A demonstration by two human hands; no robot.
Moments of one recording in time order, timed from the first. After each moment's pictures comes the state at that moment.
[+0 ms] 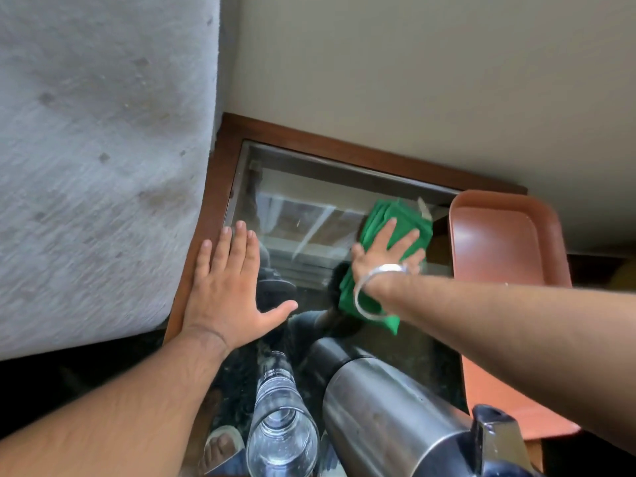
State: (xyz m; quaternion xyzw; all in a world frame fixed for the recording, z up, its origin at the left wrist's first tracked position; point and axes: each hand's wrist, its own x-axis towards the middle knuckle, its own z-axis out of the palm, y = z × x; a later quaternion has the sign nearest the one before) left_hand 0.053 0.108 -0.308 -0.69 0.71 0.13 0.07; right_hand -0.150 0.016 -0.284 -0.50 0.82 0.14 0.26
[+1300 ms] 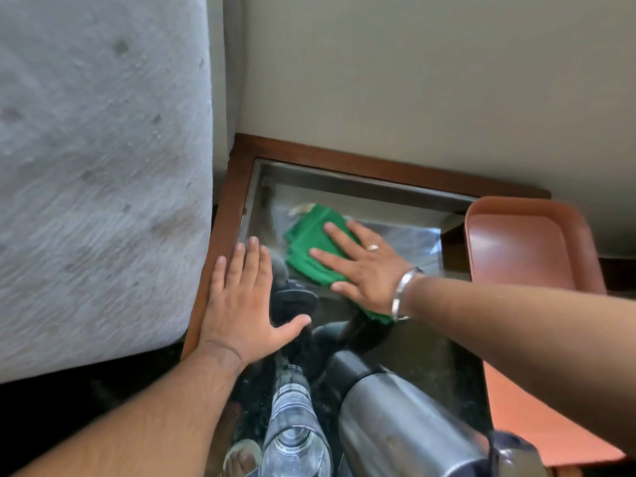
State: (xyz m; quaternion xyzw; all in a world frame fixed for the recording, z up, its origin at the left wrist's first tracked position) left_hand 0.051 0.107 -0.313 -0.68 0.72 0.14 0.08; right_hand -0.174 -0.004 -0.293 -0.90 0.36 0.19 0.15
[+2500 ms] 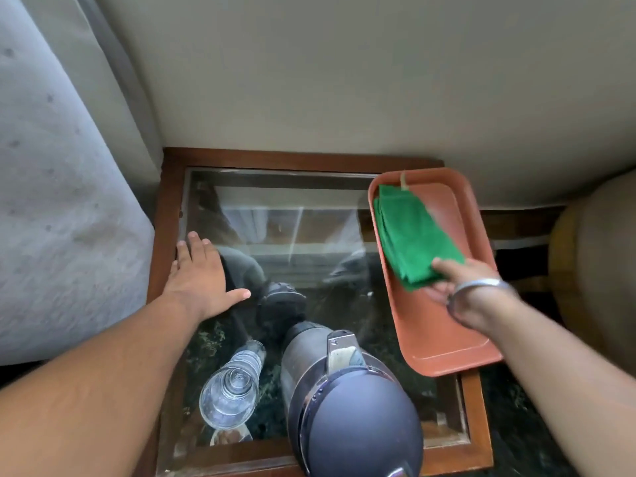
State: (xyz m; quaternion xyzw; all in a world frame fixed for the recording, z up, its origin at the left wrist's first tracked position) left_hand 0.027 0.070 -0.271 -0.68 0.65 0.25 0.23; right_hand -0.356 0.075 -0.174 -0.09 0.80 -0.29 0.52
